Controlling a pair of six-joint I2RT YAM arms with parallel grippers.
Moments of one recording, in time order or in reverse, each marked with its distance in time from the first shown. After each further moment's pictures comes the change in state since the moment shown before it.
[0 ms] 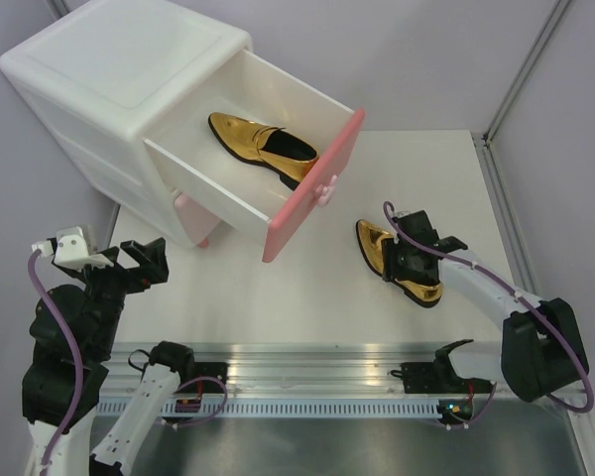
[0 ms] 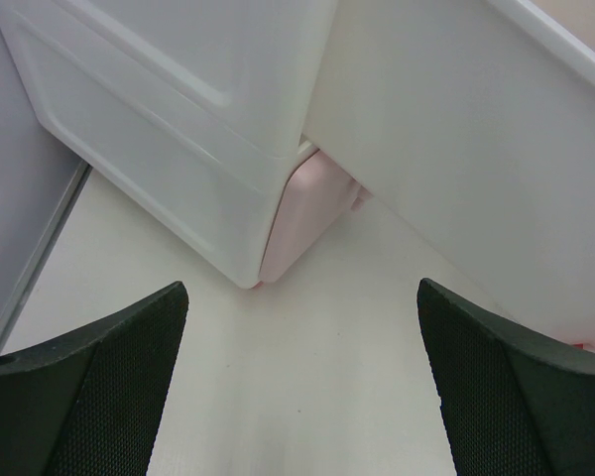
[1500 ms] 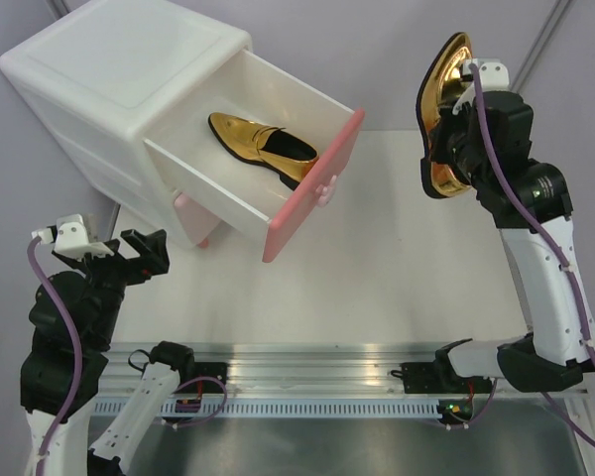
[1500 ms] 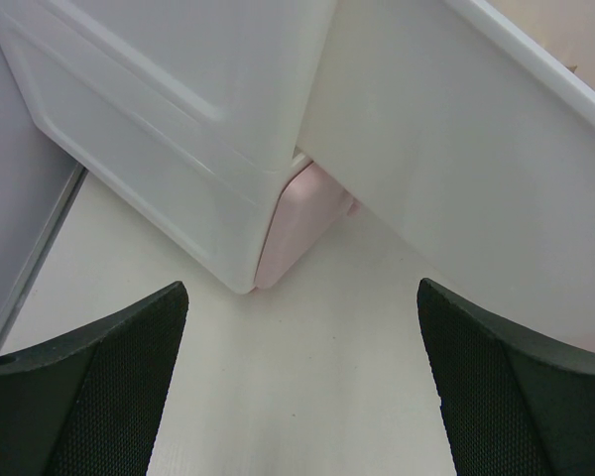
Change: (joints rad) left arm 0.000 0.069 0.049 0.001 -0.001 -0.010; right arm 0.022 0.050 1.160 -0.384 0.330 -0.075
